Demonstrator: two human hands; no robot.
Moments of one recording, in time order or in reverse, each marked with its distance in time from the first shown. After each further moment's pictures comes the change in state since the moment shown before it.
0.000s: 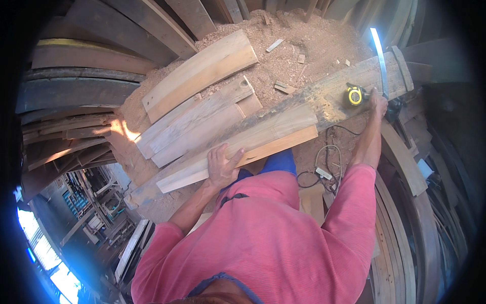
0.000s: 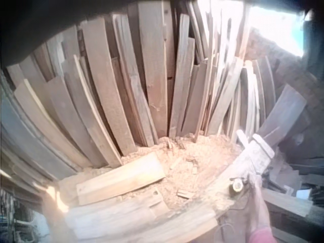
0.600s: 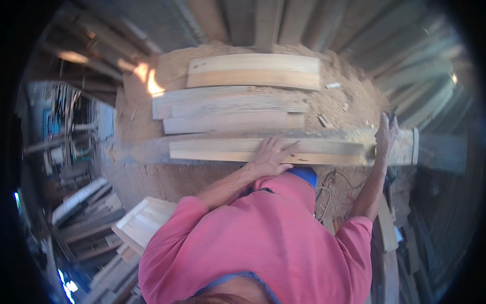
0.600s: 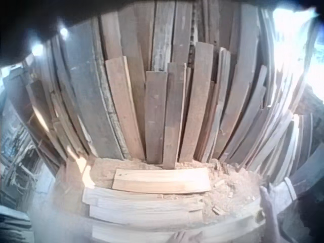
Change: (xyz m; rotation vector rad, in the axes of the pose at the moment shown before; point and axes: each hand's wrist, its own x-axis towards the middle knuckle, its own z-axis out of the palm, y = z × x) left_hand -0.002 0.004 -0.013 -0.287 0.063 -0.115; right_hand -0.276 -0.144 -0.083 0.728 -0.334 -0.997
